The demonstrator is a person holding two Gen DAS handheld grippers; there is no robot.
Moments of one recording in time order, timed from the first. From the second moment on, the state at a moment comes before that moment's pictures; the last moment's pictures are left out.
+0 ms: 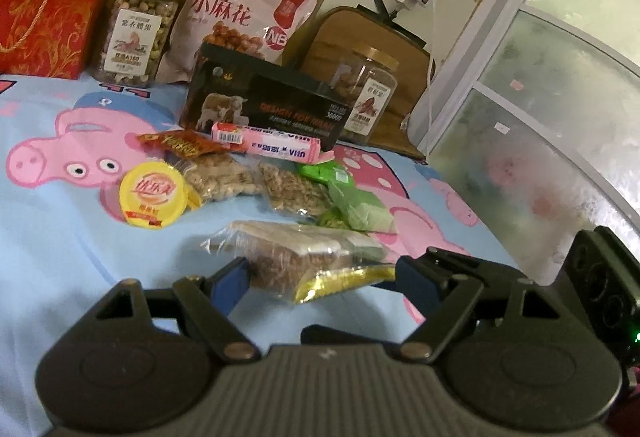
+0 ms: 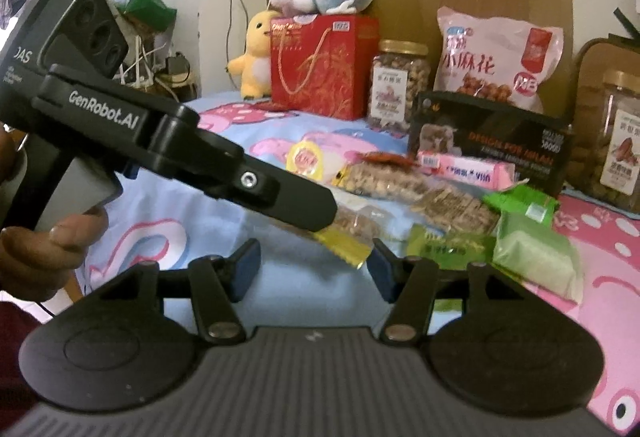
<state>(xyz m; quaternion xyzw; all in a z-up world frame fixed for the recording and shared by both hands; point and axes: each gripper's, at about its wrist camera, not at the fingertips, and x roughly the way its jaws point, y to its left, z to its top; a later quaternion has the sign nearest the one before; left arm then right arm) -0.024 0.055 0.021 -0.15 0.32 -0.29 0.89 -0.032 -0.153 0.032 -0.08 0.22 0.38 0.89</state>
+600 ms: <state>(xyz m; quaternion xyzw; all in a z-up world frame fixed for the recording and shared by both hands) -0.031 0.077 0.005 -0.17 0.35 -0.29 0.87 -0.039 -0.159 0.017 -0.12 0.27 0.40 0.87</state>
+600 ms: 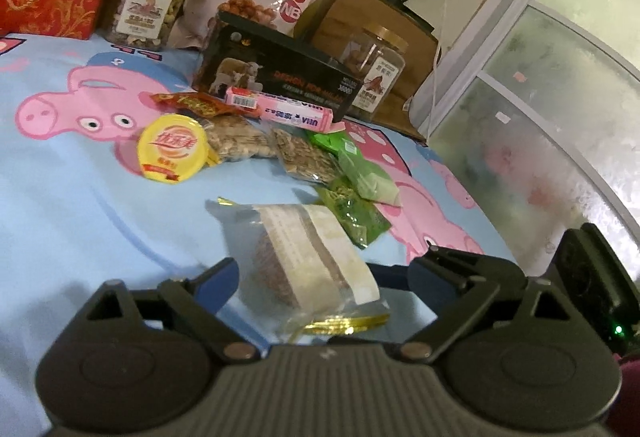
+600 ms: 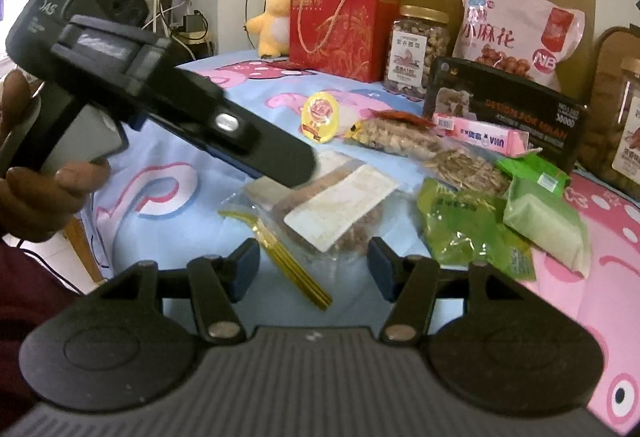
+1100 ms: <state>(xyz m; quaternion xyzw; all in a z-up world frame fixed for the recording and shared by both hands) -0.007 0.053 -0.001 -0.14 0.37 -0.28 0.87 -0.030 -0.155 0.014 -0.13 0.27 0.41 0.86</state>
